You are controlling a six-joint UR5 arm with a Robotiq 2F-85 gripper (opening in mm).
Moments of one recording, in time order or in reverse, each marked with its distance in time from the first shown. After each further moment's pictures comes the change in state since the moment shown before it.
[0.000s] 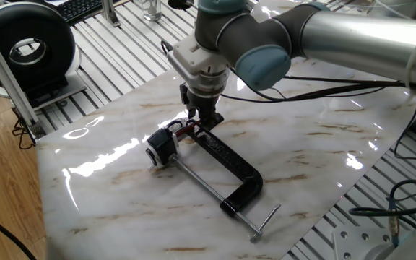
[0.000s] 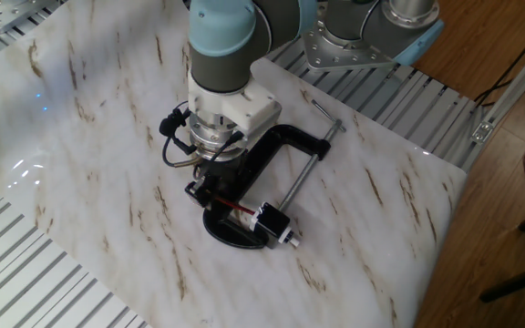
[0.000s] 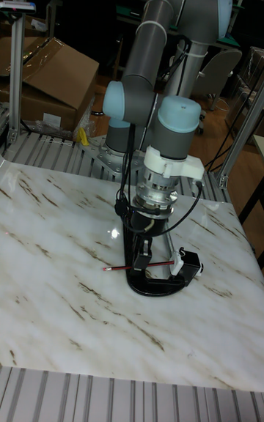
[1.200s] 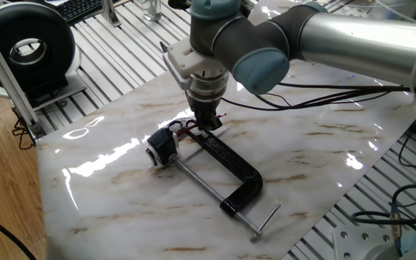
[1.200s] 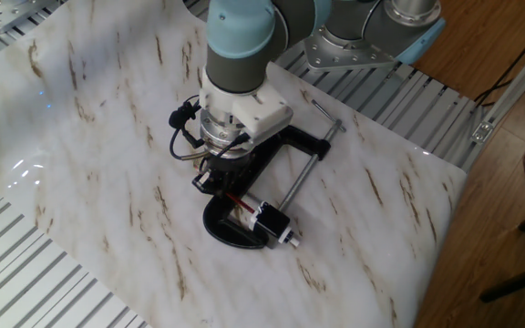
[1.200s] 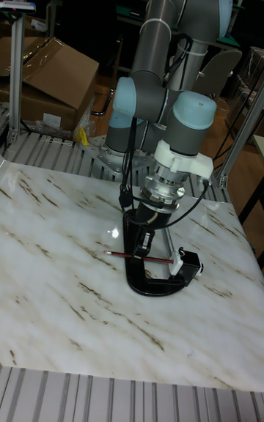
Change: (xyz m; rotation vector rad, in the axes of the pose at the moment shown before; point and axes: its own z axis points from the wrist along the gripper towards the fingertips) arm 0.002 0.013 -0.015 -0.022 0.082 0.130
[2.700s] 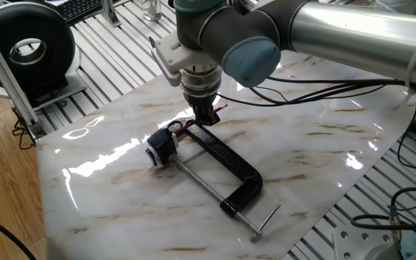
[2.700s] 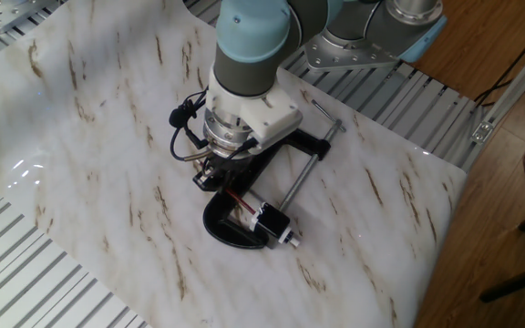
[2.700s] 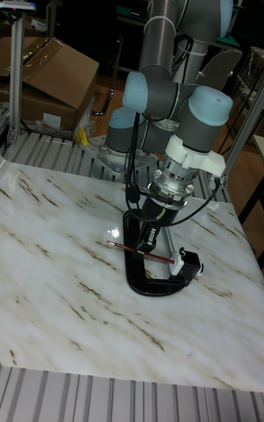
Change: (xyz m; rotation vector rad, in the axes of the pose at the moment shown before) arm -0.006 -0.004 -0.017 0.000 0.040 0.000
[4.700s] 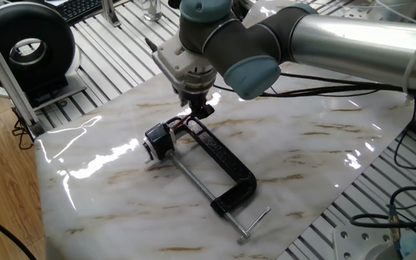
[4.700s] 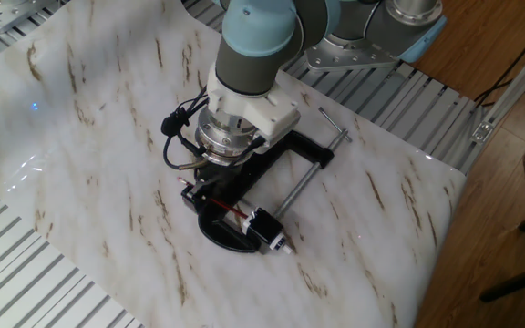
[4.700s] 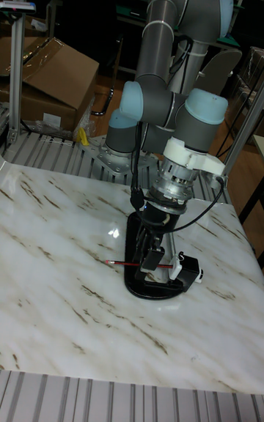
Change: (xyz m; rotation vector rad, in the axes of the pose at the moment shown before) arm -0.002 -0.046 0.003 0.152 -0.002 -0.187
